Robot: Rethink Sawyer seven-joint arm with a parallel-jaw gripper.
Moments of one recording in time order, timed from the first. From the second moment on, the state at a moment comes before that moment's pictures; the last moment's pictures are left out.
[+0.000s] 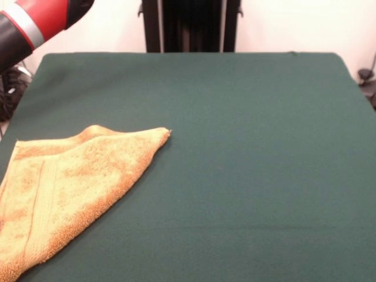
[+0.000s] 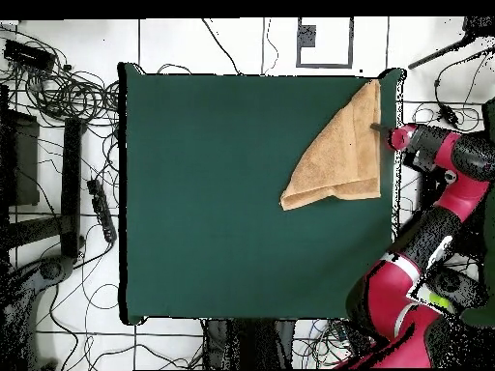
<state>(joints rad) -1.11 0.38 1.81 0.31 -1.05 1.67 0.76</state>
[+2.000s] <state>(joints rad) -0.85 0.38 0.74 -0.21 -0.22 0.88 0.78</state>
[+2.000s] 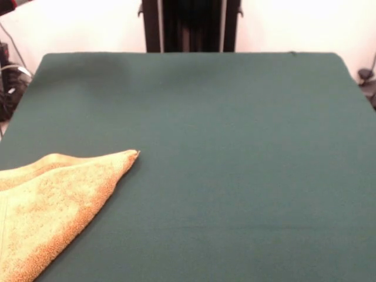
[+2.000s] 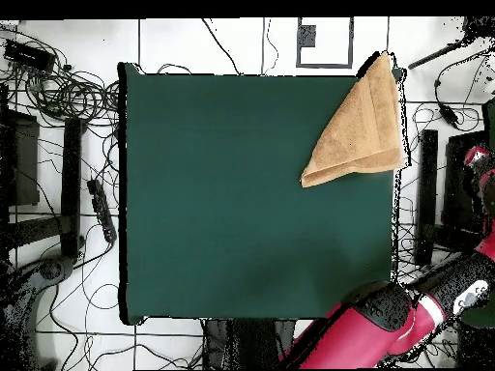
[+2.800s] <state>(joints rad) -0.75 0.67 0.72 -0.67 0.26 0.93 0.76</state>
